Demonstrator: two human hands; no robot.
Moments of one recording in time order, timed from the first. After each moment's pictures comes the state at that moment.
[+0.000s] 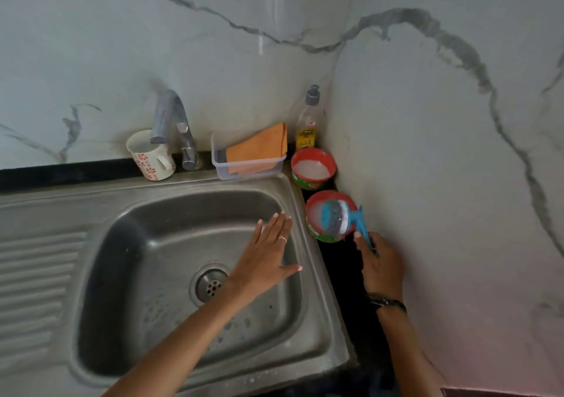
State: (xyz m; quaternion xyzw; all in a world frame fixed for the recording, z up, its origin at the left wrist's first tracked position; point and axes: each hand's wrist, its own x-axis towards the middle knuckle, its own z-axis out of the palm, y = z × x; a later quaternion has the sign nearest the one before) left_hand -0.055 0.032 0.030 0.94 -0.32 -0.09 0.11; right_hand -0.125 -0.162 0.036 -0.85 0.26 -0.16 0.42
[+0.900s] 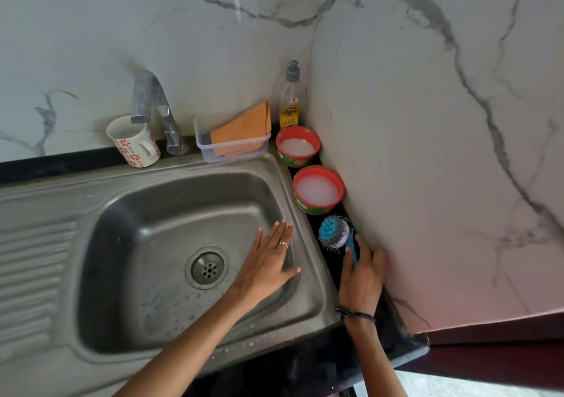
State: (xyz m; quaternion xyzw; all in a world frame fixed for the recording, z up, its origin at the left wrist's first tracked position) left_hand -0.105 0.030 0.003 0.92 -0.33 -0.14 0.12; right_hand -0.185 -0.129 -0.022 -0.88 0.30 -0.28 0.25
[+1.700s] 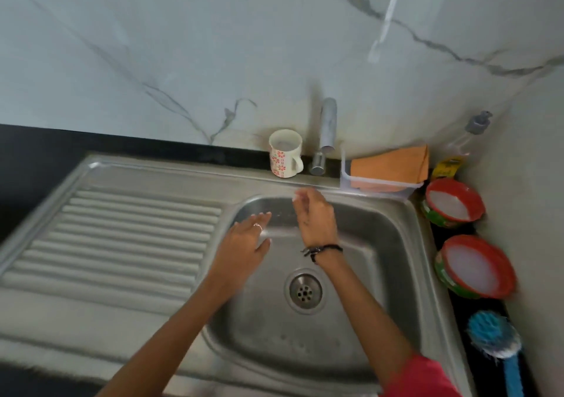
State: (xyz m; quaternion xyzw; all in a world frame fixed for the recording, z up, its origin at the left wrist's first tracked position) left_hand -0.040 0.262 0.050 0.98 -0.04 0.01 0.21; right_hand 0.026 0.116 0.047 -0.89 -0.07 -0.07 0.45
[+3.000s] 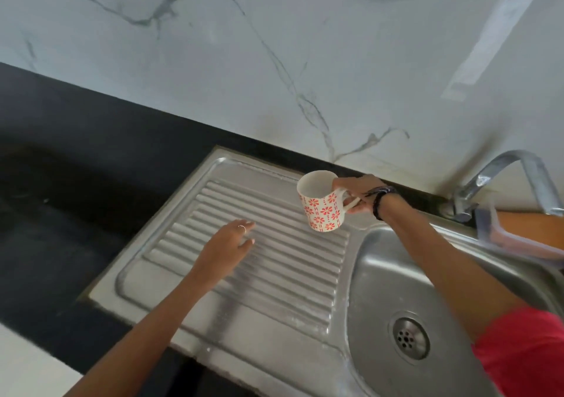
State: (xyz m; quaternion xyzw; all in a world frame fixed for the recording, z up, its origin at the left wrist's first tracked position) left_hand -0.079 0.571 0.028 0.95 0.08 -0.01 0.31; right_hand 0.070 0.352 0.140 -0.84 0.06 0.28 0.46
